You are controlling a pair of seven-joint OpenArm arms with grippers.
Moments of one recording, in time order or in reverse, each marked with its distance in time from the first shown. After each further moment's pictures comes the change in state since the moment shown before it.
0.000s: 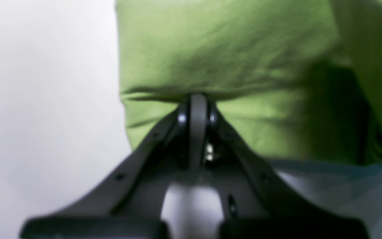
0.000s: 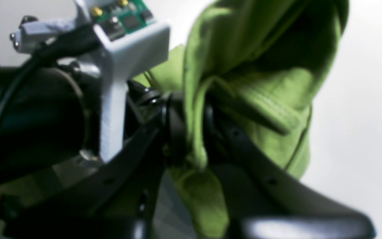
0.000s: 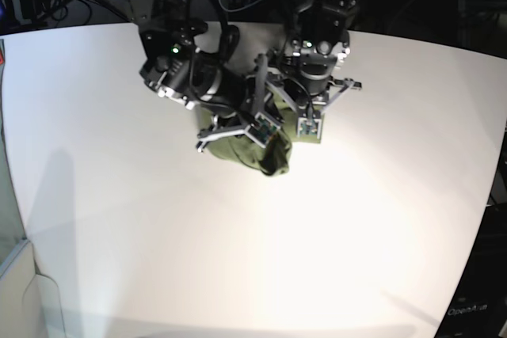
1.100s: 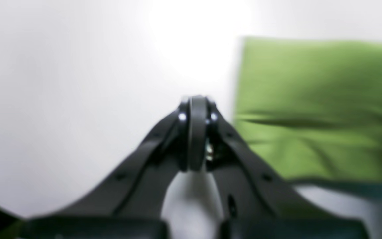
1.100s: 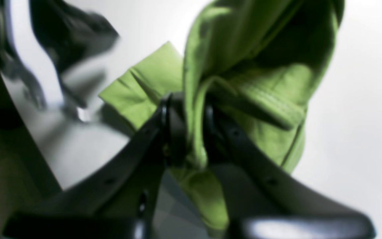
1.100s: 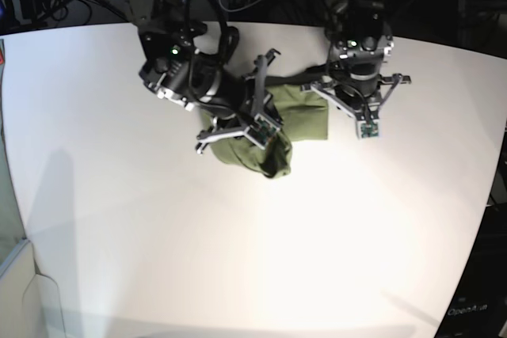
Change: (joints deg) left arm 3.0 -1.2 -12.3 8.5 0.0 0.1 0.9; right arm 0.3 0.1 0.1 0.0 0.2 0.0 0.0
